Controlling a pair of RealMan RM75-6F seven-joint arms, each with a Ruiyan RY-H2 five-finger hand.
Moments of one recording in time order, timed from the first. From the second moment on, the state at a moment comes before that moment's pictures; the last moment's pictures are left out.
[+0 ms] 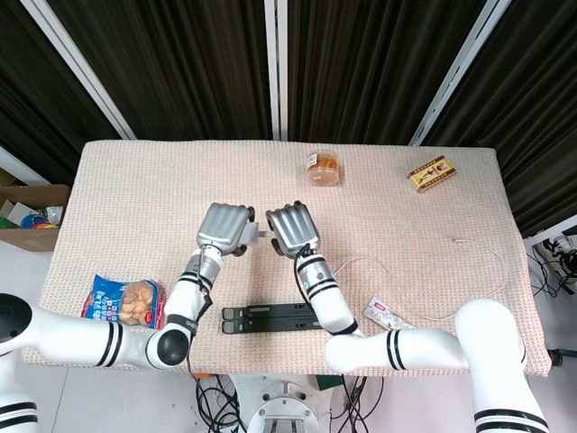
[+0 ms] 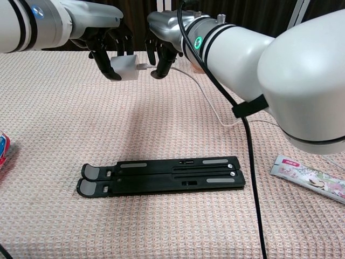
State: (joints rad) left arm -1.13 -1.44 -0.25 -1.88 0.33 1.22 0.85; right arm 1.17 -1.81 0.37 -1.55 -0.54 1.20 -0.88
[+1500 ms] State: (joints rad) left arm -1.13 -1.51 -0.20 -1.77 0.36 1.22 0.88; right arm 1.06 -1.72 0.30 -1.70 -0.65 1.26 -0.84
